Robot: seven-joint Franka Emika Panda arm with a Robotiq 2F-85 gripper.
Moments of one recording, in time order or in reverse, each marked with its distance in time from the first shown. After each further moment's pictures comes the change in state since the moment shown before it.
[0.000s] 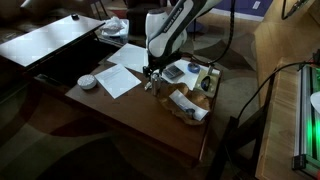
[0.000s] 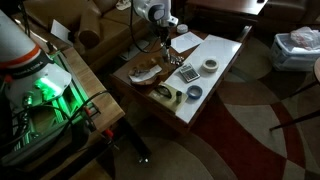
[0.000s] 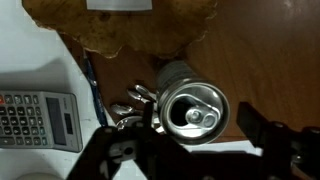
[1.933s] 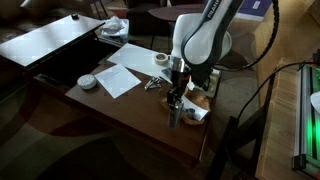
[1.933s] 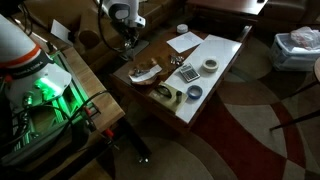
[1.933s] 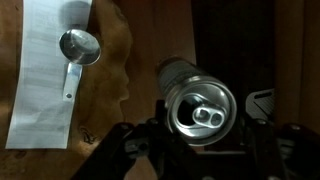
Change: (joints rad) arm -0.174 -0.372 0.346 -0.770 0.119 0.270 -0.363
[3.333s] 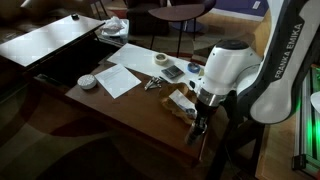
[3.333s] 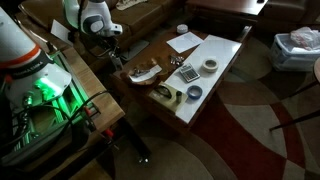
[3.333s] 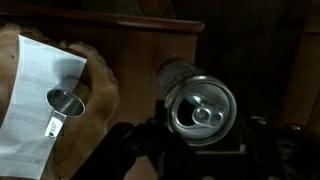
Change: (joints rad) arm 0.289 -0.013 -0.092 -0.305 -0.091 0.420 0.097
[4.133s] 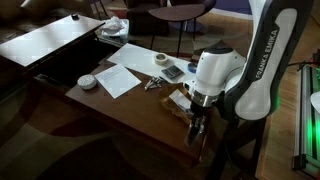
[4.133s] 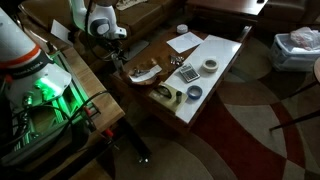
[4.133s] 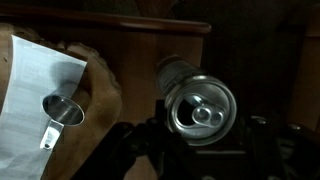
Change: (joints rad) arm -0.033 0.069 -0.010 0.087 -0.043 -0.080 0.001
